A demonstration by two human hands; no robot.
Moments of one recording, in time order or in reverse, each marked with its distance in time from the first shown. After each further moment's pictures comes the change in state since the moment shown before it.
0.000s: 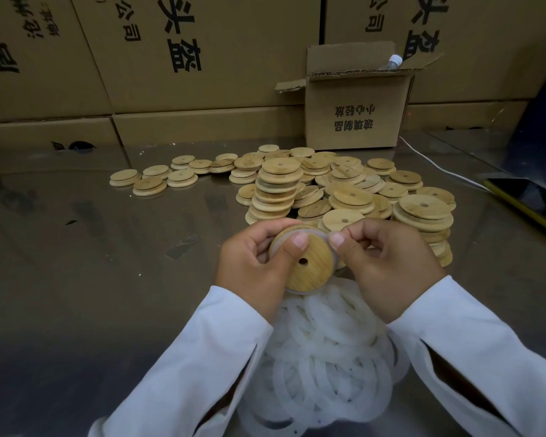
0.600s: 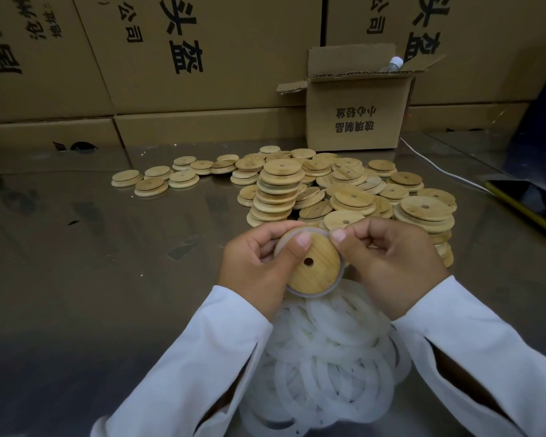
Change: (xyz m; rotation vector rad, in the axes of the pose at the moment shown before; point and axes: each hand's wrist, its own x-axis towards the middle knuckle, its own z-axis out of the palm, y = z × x) left_hand 0.001 -0.001 0.000 -0.044 -0.023 -0.072; right_hand 0.000 -0.004 0.002 0.232 0.036 0.061
